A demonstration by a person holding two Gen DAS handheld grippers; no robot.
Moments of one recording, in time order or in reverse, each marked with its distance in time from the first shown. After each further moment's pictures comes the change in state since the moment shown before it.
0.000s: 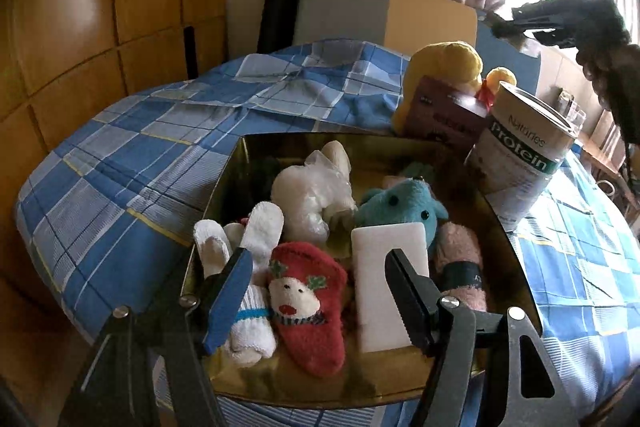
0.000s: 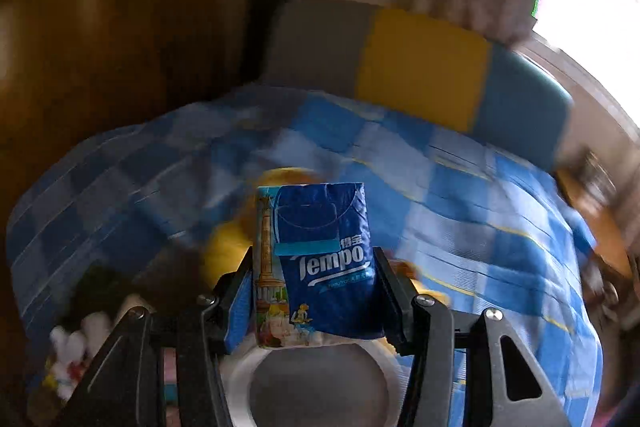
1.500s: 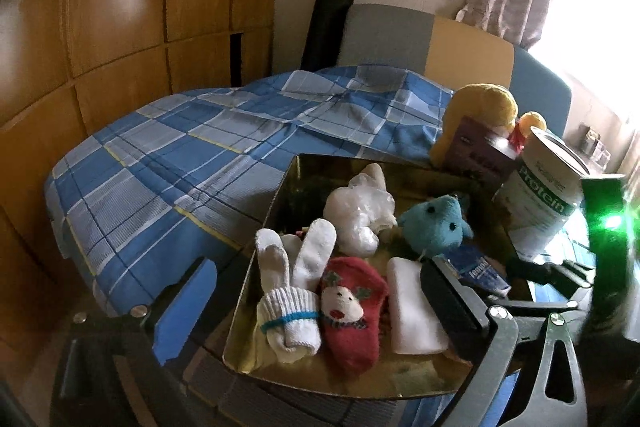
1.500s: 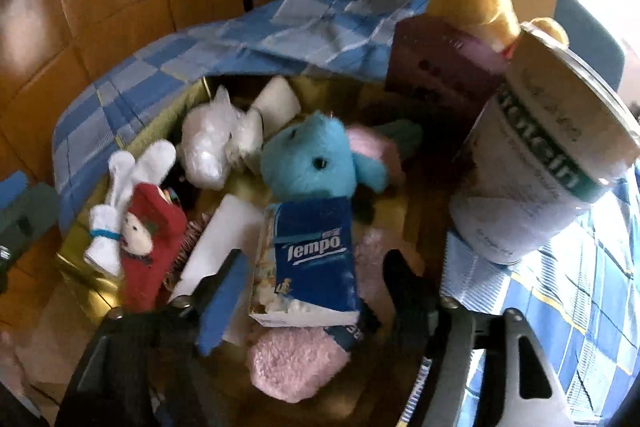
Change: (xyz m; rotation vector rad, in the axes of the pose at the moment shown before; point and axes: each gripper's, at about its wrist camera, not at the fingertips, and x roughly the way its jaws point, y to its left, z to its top) left arm -0.030 0.028 0.003 -0.109 -0.067 0.093; right arm 0.006 0.153 -0.198 -0.006 0.155 0.162
